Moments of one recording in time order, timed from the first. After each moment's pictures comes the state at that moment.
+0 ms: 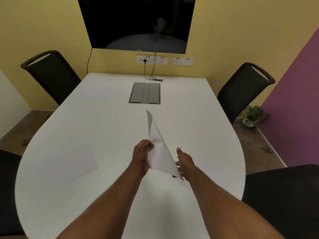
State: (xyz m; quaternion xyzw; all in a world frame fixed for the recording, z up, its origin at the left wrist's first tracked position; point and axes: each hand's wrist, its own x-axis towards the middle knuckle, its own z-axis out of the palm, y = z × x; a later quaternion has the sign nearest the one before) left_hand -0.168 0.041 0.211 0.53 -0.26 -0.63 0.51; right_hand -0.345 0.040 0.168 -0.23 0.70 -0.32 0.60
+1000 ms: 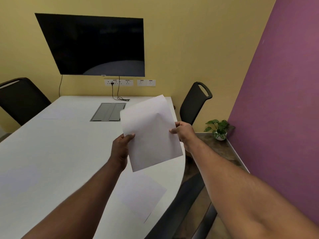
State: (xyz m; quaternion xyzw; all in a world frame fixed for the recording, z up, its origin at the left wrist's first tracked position) left_hand -0.473 0.092 0.302 0.44 -0.37 -0.56 0.59; right_hand -0.720 0.055 0.336 -0.42 0.60 -0.48 0.48
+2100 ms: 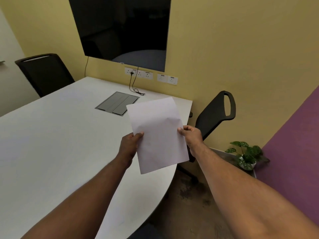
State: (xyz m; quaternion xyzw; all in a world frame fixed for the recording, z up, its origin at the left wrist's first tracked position) left_hand -0.689 -0.108 0.263 0.58 -0.30 -0.46 0.61; right_hand -0.913 -0.208 0.281 -0.48 0.57 -0.42 0.52
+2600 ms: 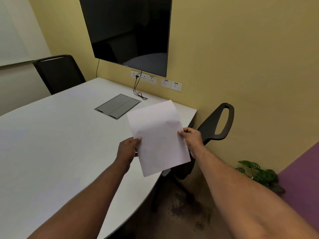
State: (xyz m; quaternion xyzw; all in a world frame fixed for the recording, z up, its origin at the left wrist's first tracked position) left_hand -0.833 -0.230 0.256 0.63 -0.23 -0.39 0.63; right_hand -1.041 -0.379 0.282 -0.54 0.52 -0.36 0.56
